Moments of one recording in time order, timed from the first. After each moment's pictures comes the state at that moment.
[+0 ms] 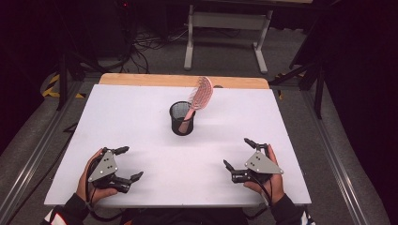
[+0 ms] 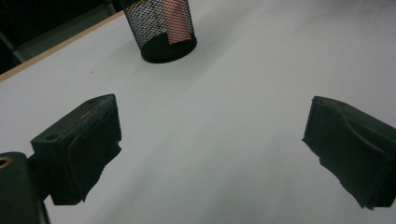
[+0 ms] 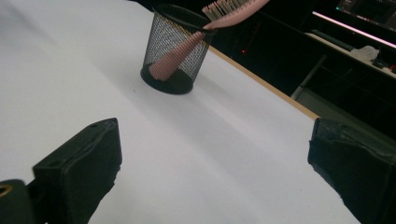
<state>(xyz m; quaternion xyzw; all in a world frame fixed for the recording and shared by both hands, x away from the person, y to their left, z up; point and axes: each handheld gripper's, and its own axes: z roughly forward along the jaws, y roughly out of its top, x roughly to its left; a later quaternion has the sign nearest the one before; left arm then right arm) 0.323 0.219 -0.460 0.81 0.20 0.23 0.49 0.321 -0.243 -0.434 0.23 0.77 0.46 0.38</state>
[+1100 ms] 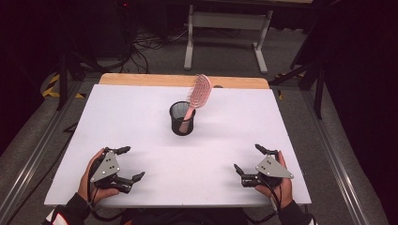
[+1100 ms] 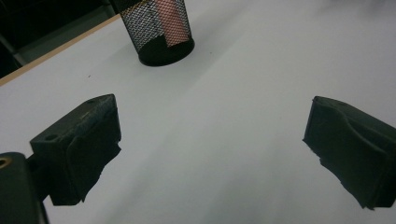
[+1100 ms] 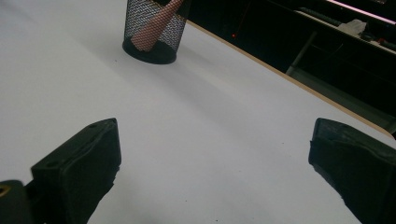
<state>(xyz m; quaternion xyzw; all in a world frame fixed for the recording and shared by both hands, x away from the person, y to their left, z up) 0.321 0.214 -0.459 0.81 0.20 0.24 0.49 0.313 -0.274 -0.451 0.27 0.76 0.45 0.38</state>
